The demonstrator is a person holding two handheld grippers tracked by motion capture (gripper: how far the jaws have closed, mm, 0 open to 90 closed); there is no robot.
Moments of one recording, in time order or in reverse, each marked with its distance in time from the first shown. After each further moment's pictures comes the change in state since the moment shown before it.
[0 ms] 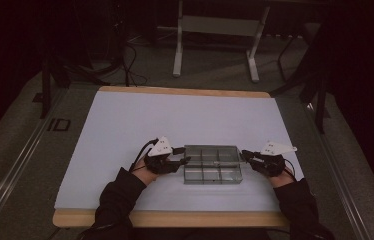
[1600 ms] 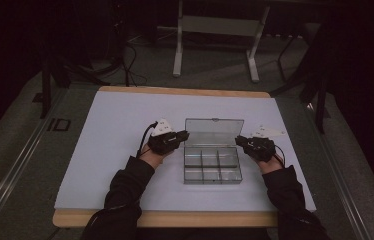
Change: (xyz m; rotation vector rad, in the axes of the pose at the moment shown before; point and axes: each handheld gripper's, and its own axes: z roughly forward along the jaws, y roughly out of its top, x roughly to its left) left arm 0.041 0.017 0.025 -0.063 0.125 -0.135; right arm -0.013 0.034 0.031 0.025 -0.136 0.103
